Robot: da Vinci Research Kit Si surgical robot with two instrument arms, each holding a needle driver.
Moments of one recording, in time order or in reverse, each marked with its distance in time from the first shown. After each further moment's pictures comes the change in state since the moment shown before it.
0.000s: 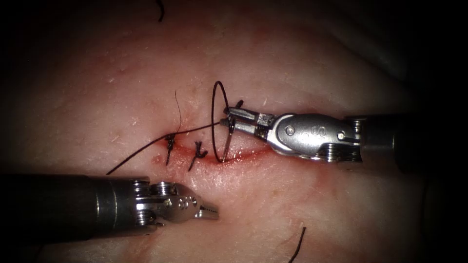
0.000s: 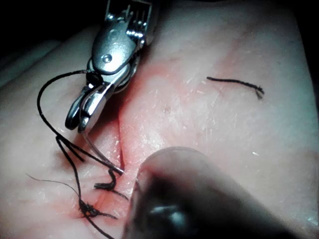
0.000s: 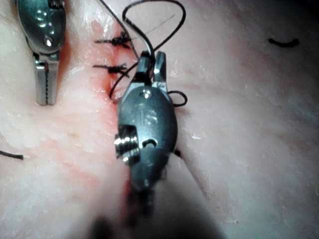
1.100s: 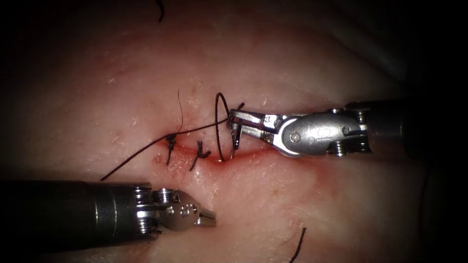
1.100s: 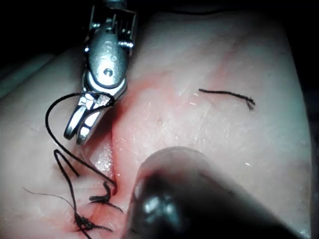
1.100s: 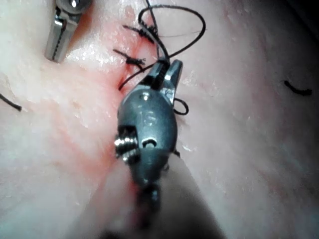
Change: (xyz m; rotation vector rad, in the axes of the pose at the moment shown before) right arm 0.000 -0.001 -0.001 0.011 -0.013 -0.295; left arm 0.002 0.001 -0.001 -0.015 -0.048 0.006
